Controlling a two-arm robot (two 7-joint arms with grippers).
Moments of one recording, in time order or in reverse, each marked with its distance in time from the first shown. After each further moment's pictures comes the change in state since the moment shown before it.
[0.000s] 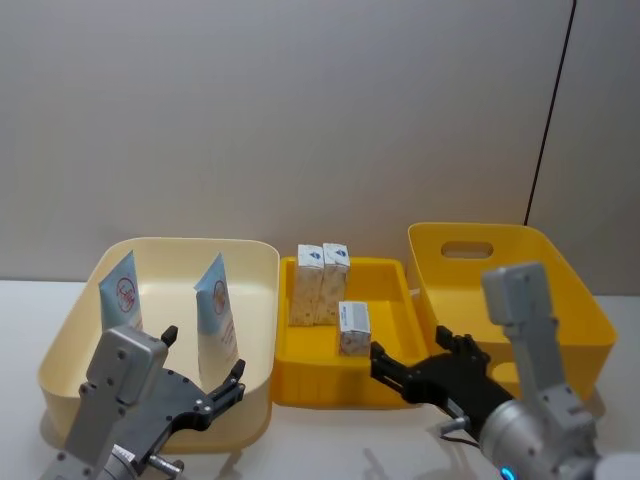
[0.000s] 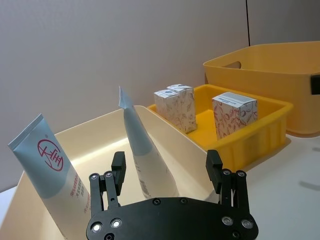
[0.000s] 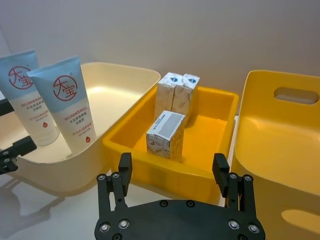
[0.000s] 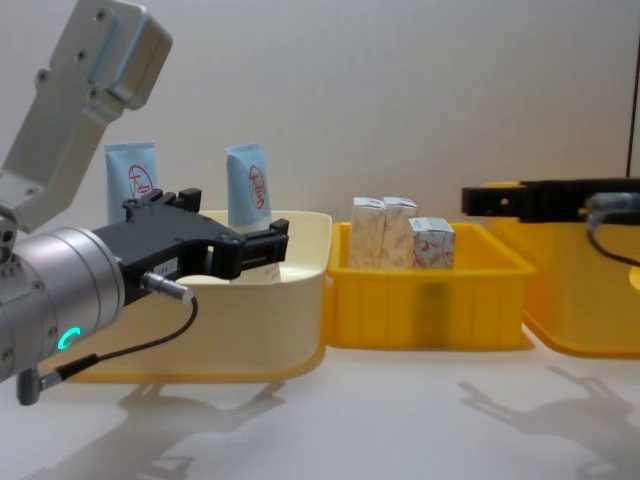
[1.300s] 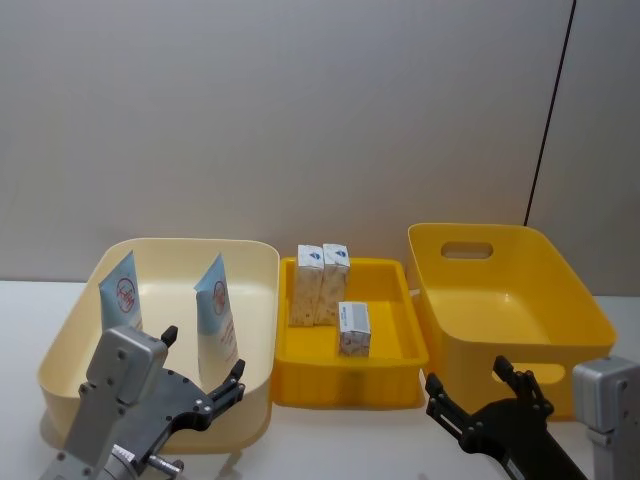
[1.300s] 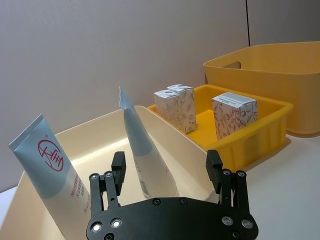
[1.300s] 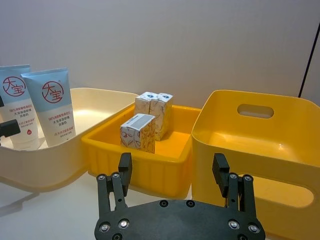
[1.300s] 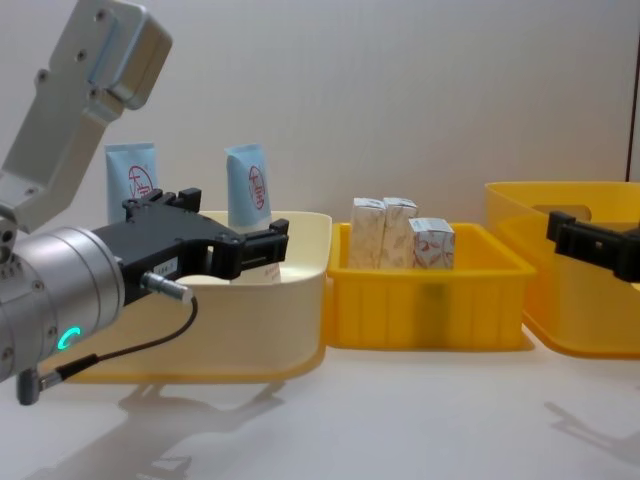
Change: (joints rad) left arm 0.000 0.000 0.000 0.000 0.000 0.000 0.000; right arm -0.216 0.065 0.074 0.032 -0.019 -0.466 0.031
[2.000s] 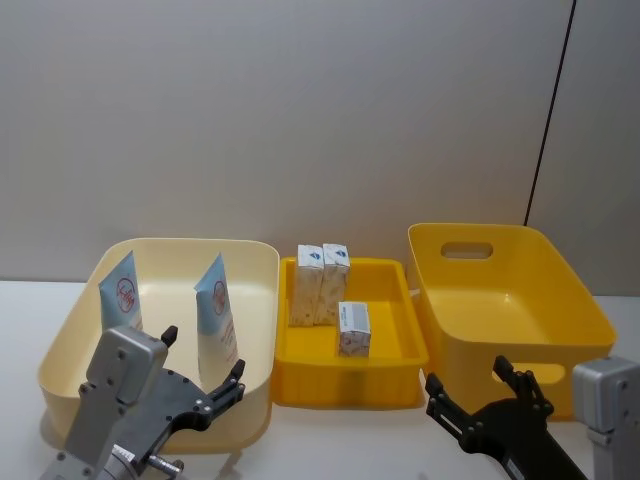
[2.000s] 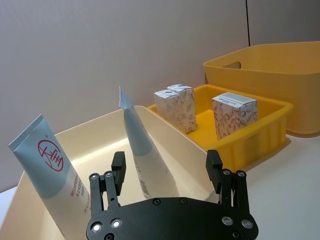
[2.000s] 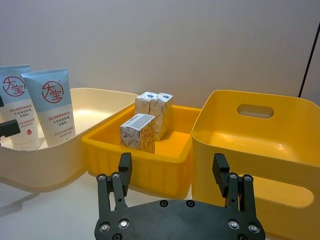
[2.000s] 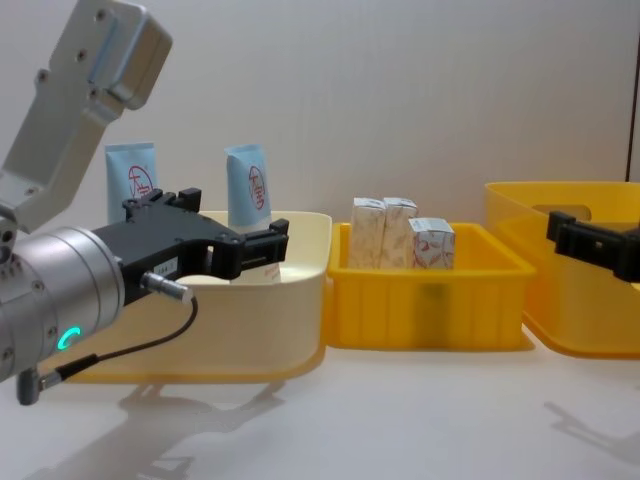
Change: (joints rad) left arm 0.000 0.000 0.000 0.000 0.000 0.000 0.000; right arm 0.000 0.000 0.000 0.000 0.000 0.000 0.000
